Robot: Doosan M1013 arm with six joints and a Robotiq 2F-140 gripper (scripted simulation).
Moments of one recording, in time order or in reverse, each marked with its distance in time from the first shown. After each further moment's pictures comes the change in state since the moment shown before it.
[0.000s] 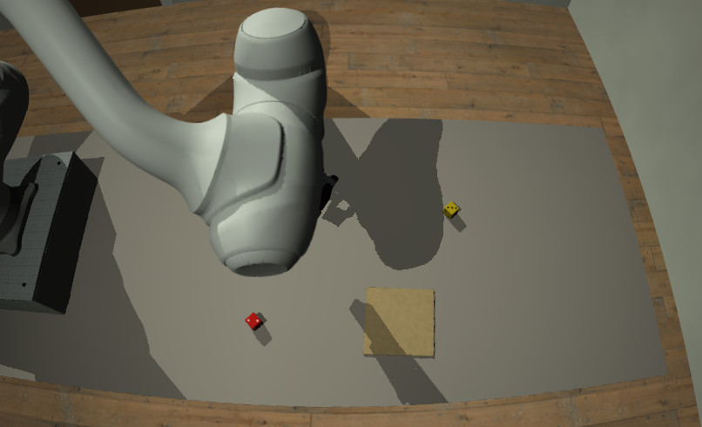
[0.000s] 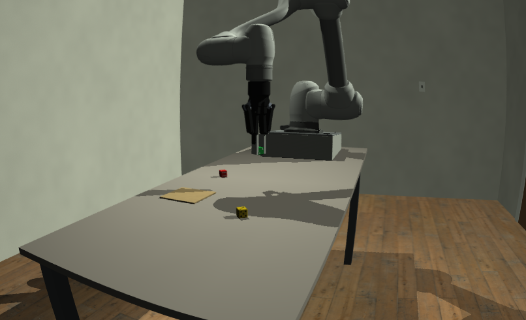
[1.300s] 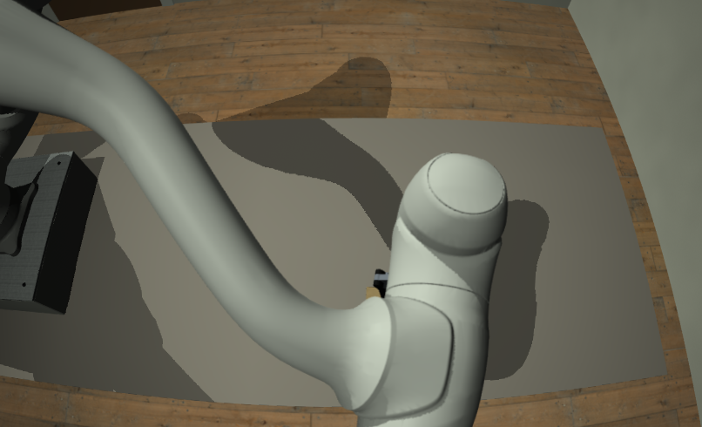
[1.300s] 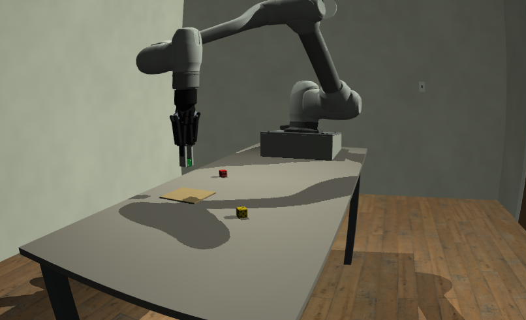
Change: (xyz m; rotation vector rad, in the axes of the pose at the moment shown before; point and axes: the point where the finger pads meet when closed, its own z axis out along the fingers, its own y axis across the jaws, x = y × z) arm -0.074 0.243 0.023 0.013 0.002 -0.330
